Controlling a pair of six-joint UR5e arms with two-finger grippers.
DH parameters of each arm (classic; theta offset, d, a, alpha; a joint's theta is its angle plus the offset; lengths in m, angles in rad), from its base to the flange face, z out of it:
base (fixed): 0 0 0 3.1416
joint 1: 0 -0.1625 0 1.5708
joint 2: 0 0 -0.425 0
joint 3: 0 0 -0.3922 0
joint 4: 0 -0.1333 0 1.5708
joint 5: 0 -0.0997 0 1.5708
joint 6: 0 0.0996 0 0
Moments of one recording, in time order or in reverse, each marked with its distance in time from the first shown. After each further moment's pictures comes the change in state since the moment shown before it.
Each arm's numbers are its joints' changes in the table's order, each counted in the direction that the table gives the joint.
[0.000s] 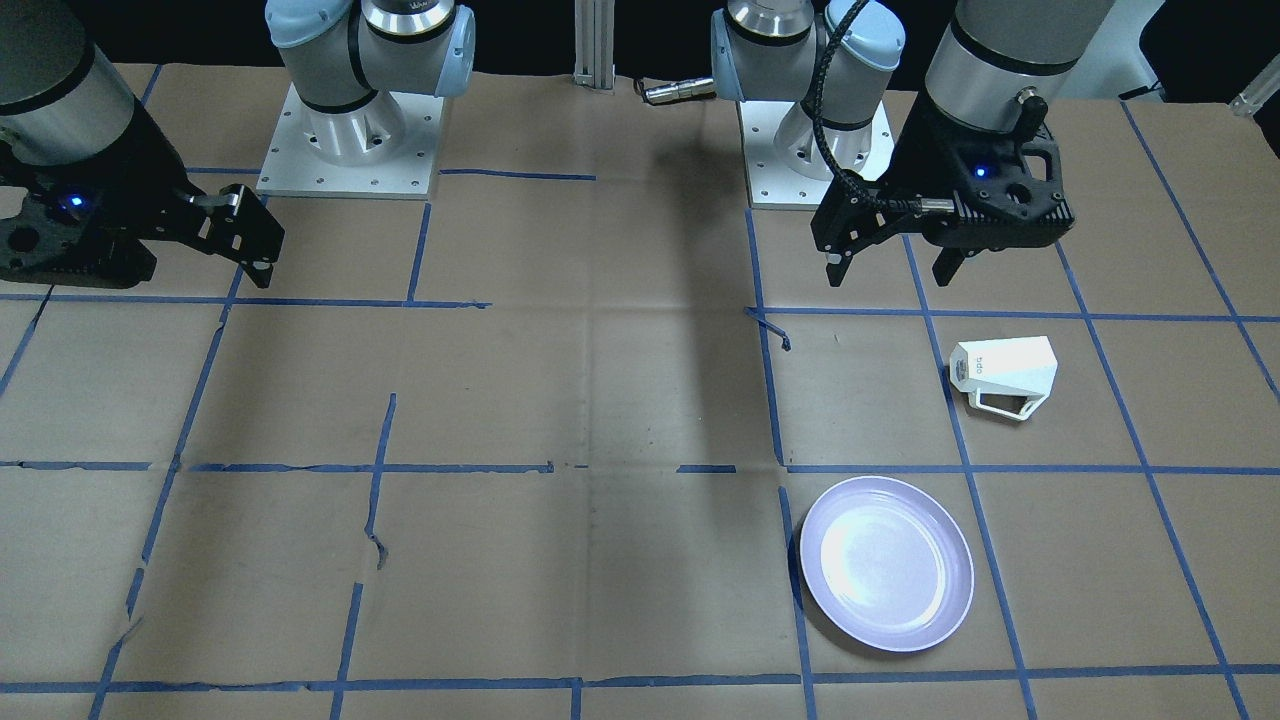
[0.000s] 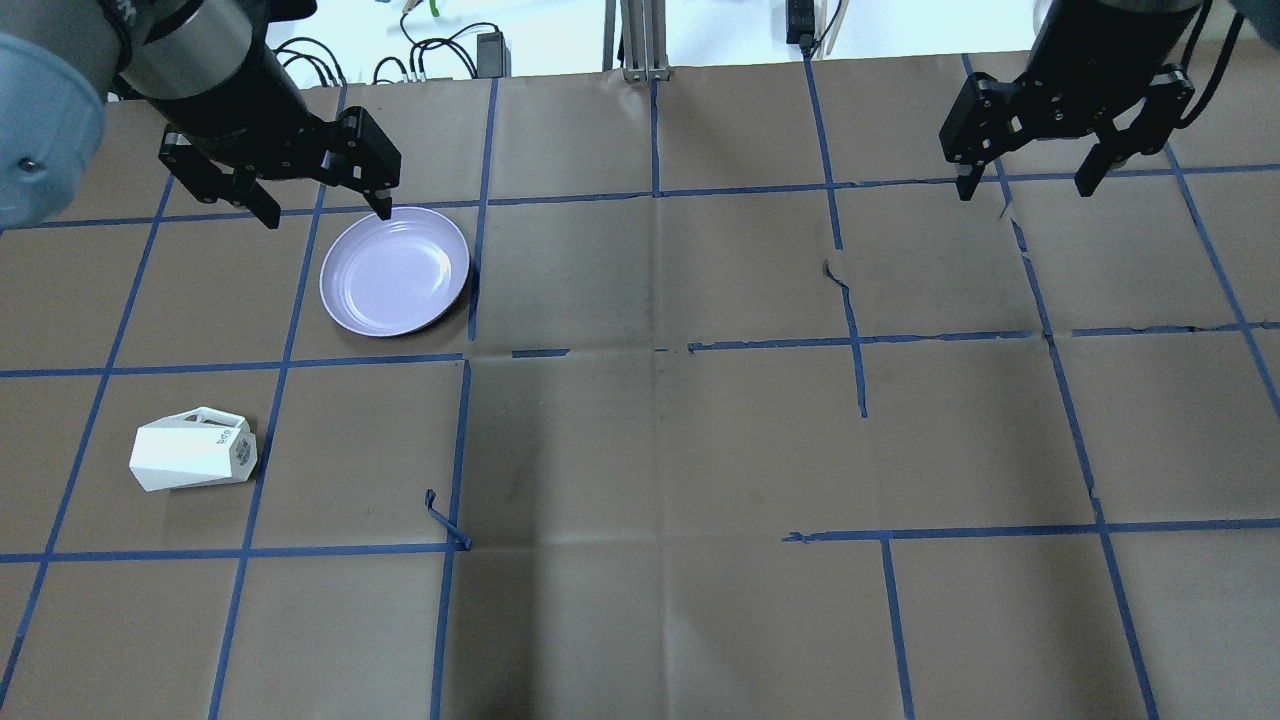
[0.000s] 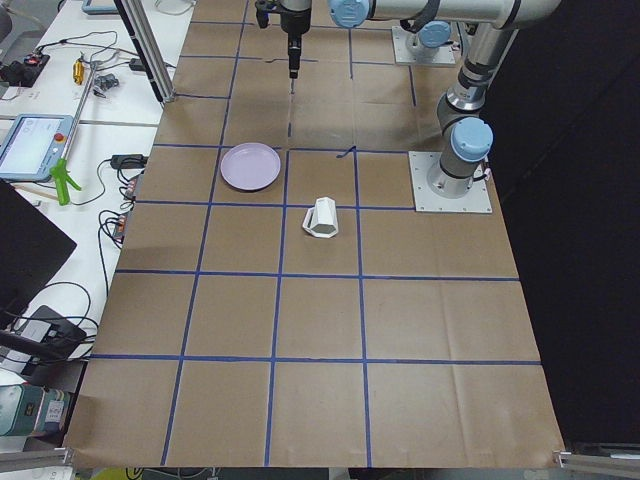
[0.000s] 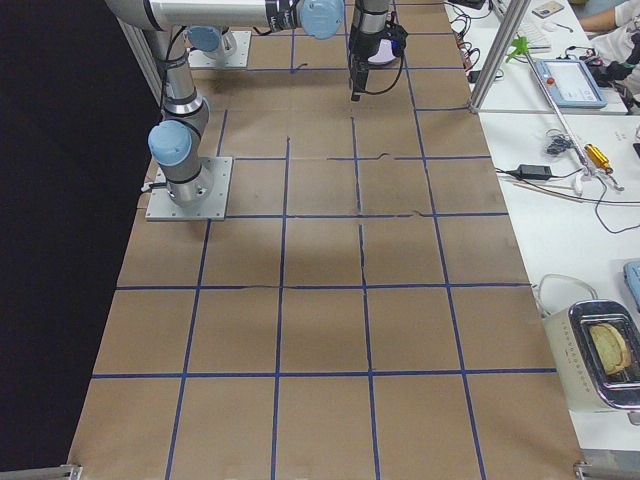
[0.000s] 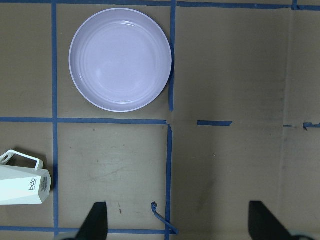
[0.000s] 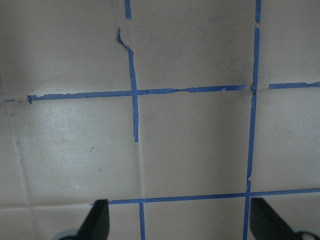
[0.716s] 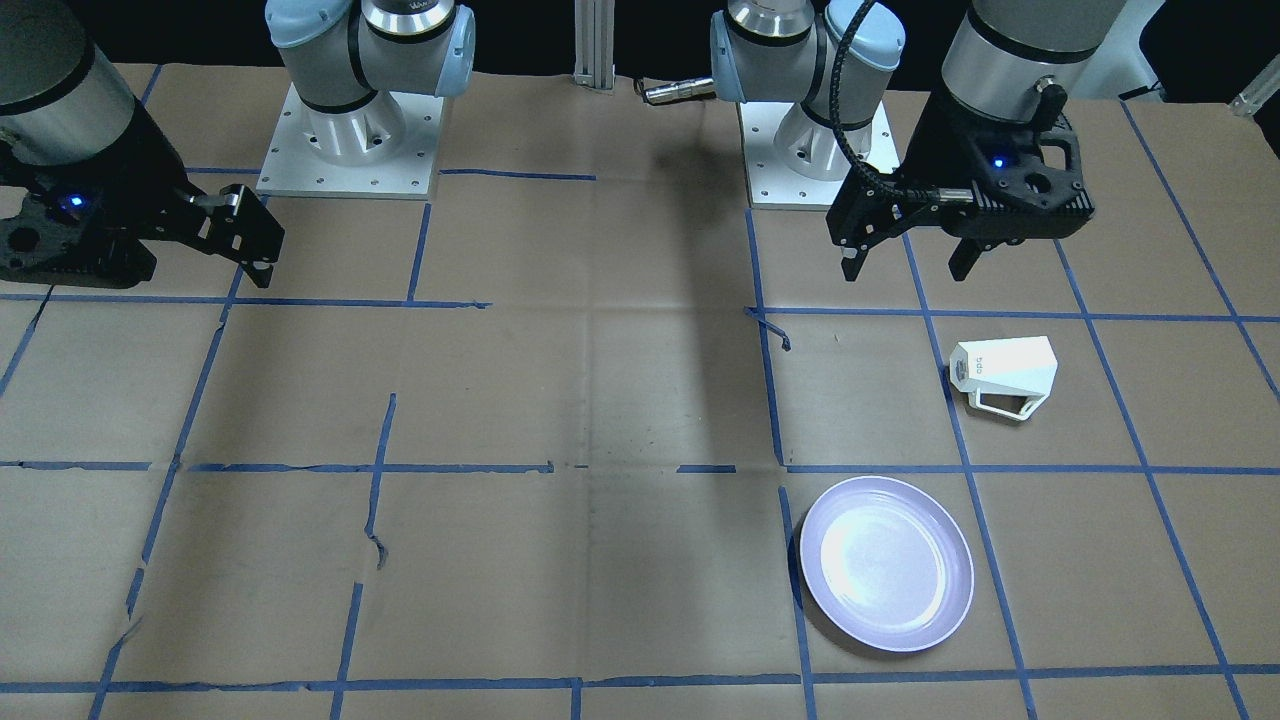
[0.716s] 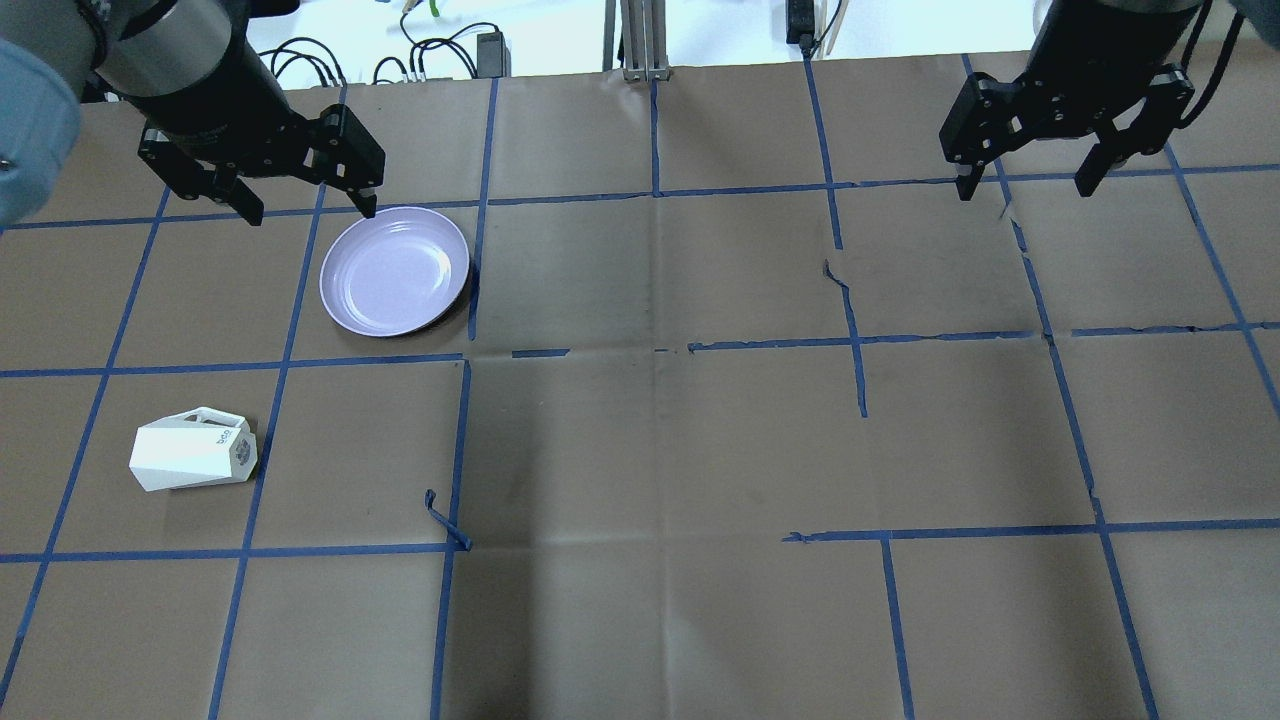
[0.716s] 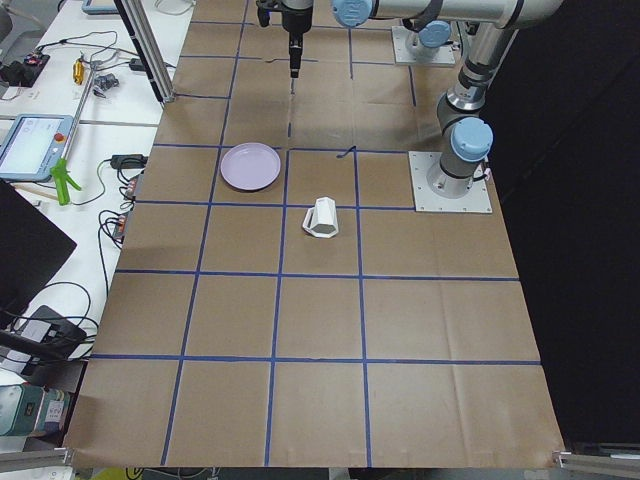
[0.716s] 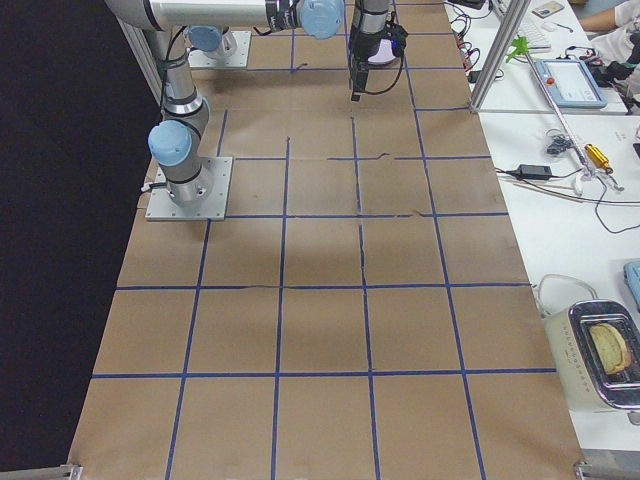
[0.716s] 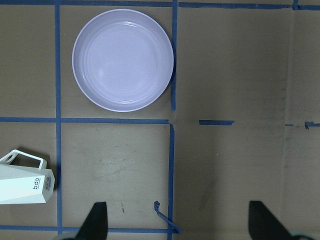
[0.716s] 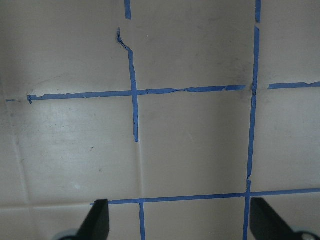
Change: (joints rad) left arm -0.043 -0.023 0.002 0.010 -0.009 0.055; right arm 0.000 0.000 0.000 0.000 0.000 0.000
